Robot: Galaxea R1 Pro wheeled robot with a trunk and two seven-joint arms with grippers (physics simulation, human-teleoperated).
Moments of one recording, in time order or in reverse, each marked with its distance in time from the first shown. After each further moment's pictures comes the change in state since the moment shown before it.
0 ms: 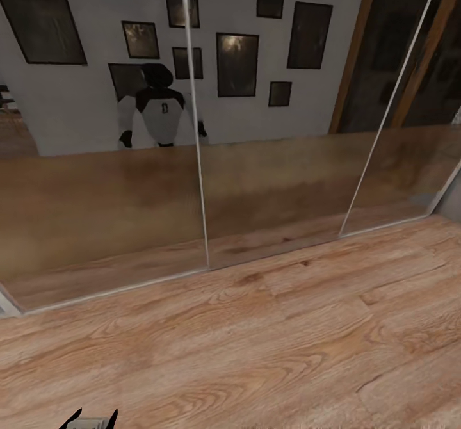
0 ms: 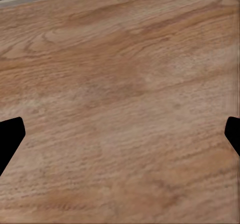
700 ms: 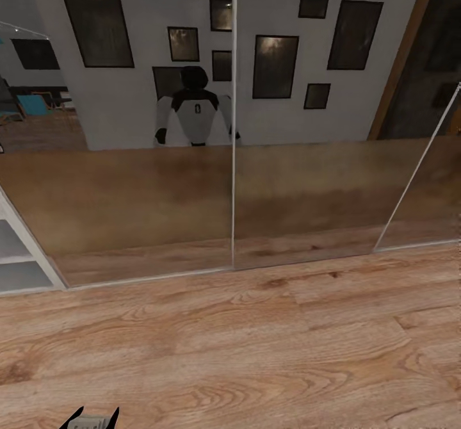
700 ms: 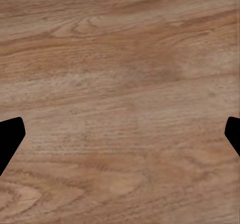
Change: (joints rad) left arm 0.000 0.000 0.000 -0.011 0.000 0.000 -0.001; right arm 0.000 -0.018 0.001 -0.001 0.003 0.004 0.054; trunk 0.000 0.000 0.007
